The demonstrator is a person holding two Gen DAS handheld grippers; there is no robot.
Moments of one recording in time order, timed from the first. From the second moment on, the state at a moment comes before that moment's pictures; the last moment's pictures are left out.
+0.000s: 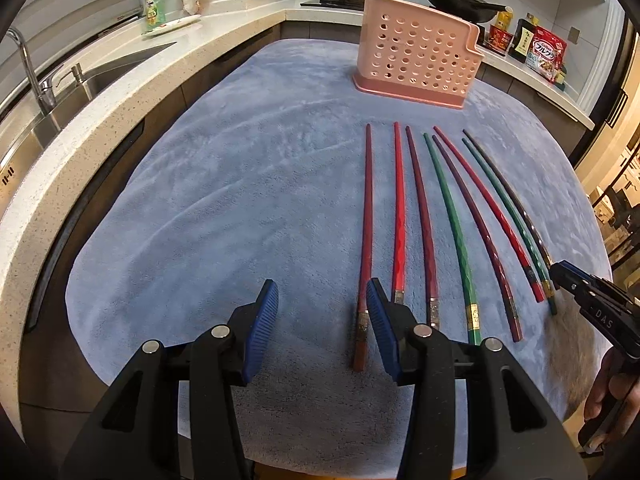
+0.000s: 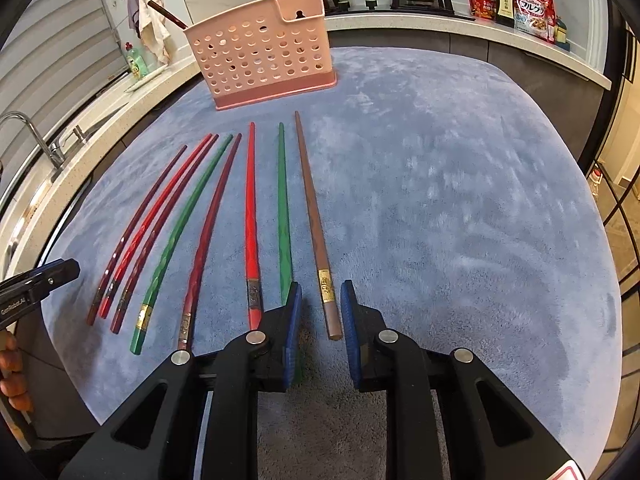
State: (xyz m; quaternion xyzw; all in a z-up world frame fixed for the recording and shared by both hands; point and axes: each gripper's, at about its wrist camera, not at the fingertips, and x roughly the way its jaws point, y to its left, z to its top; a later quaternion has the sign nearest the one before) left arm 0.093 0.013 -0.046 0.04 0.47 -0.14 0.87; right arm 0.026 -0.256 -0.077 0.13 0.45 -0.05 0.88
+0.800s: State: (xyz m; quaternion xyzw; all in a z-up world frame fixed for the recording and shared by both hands) left arm 0.090 0.003 -0.075 0.06 0.50 -0.14 0.85; right arm 0.026 -0.257 -0.084 0.13 0.45 -0.06 0.88
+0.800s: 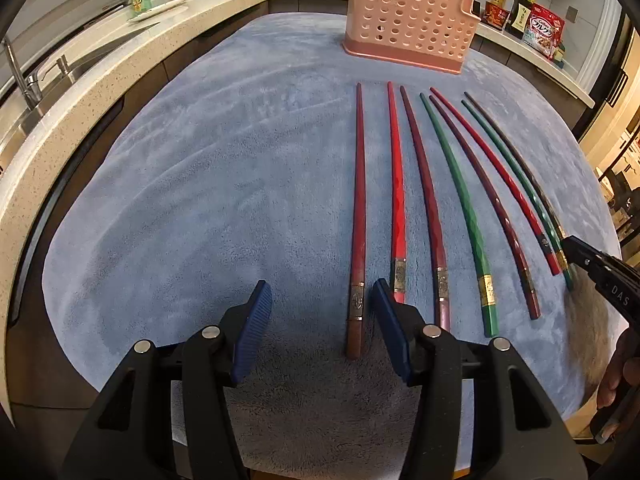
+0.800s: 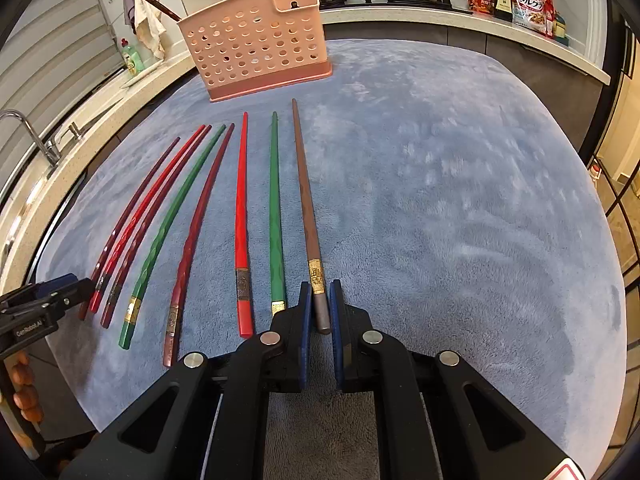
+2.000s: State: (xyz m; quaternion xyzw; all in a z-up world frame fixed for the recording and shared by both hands) left arm 0.093 0.011 0.004 0.00 0.46 -0.18 0.87; right arm 0.024 -0.256 -0.011 0.11 0.39 -0.05 0.91
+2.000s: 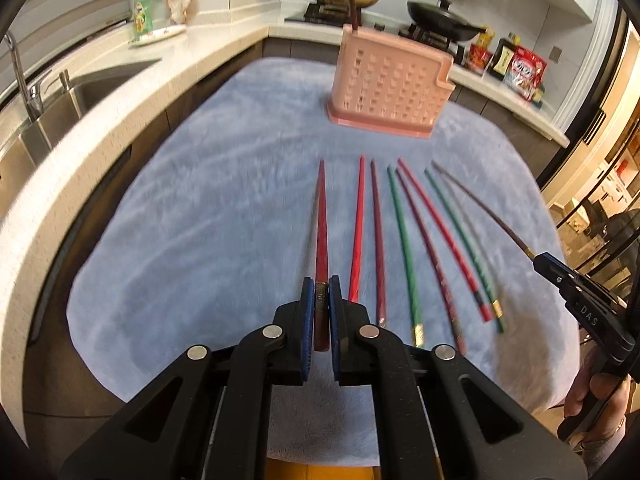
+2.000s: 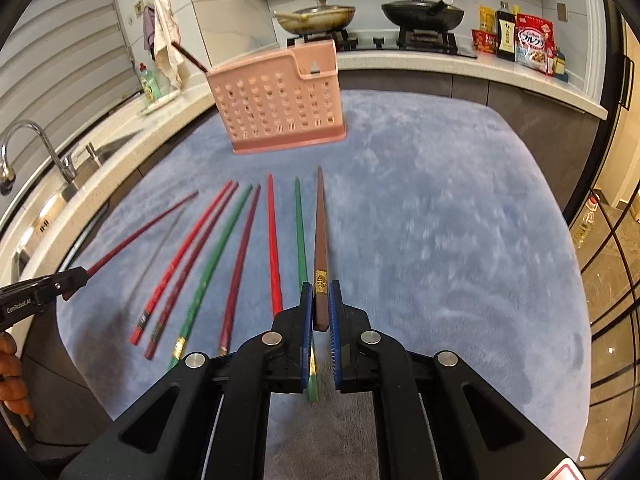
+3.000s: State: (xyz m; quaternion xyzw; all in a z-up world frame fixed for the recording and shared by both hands) left arm 0.192 -0.023 0.125 0.00 0.33 -0.17 0.93; right arm 0.104 -0.301 0.110 0.13 0.26 -0.06 0.96
